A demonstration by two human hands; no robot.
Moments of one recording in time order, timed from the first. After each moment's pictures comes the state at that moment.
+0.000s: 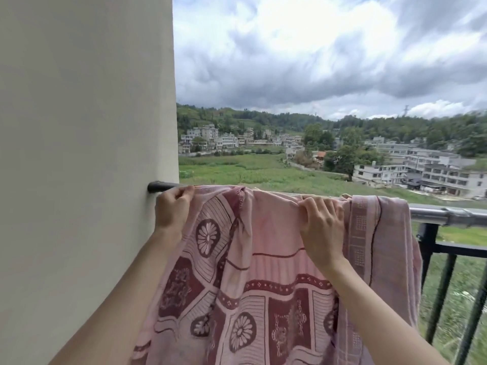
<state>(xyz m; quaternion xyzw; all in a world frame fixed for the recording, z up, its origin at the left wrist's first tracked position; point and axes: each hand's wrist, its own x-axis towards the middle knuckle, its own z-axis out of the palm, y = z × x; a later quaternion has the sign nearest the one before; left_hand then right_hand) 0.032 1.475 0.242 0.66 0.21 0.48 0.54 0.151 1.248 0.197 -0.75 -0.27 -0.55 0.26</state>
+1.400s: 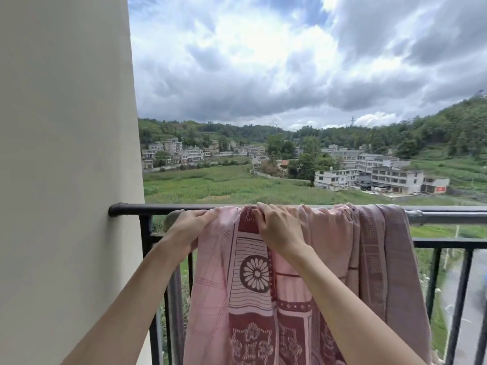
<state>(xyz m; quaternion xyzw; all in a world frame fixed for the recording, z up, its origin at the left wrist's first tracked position) 0.067 1.444 0.255 0.70 0.08 0.16 0.69 0.135 1.274 0.238 -0.89 -0.26 -0.32 0.21</state>
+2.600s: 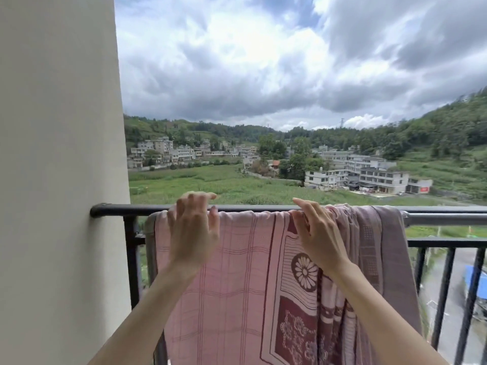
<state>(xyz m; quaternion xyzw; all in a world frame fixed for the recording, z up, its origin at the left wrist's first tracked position) 0.073 1.409 0.235 0.84 0.03 0.52 0.17 0.157 1.194 0.219 -0.81 -0.28 -0.42 0.31</state>
